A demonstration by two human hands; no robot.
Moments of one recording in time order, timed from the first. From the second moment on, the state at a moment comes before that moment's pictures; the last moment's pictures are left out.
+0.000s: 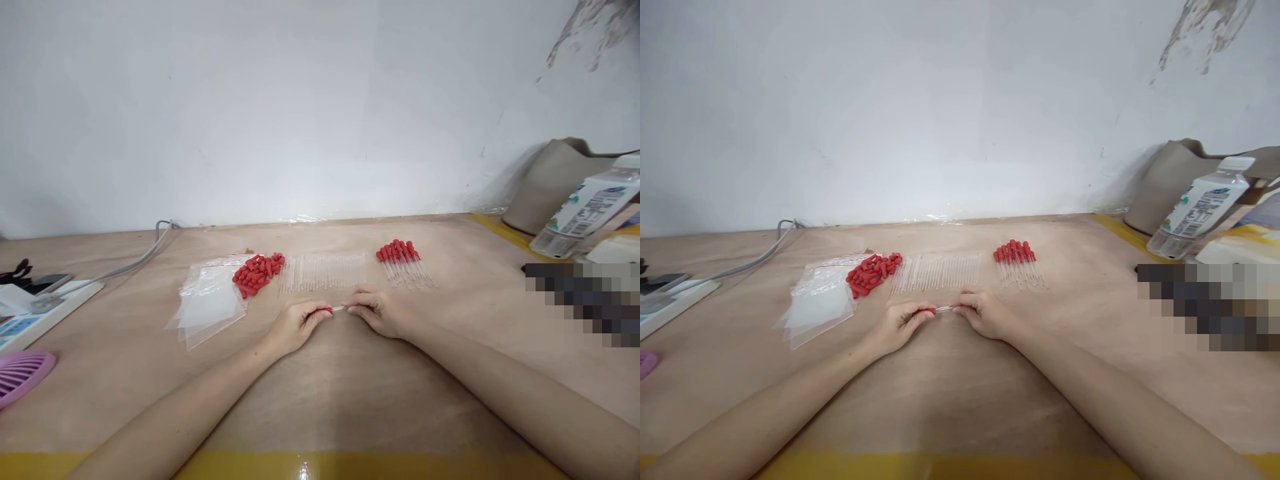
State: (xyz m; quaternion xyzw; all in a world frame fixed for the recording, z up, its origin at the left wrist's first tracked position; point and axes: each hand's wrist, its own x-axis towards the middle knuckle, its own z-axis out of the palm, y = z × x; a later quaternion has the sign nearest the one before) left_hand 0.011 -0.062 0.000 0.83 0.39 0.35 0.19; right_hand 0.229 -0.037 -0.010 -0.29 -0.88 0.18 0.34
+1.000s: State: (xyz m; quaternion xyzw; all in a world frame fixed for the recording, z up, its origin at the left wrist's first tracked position) left_hand 0.009 -0.061 -0.008 0.82 0.42 0.35 0.19; right_hand 0.232 -0.049 -0.015 -0.28 -0.88 0.08 0.37
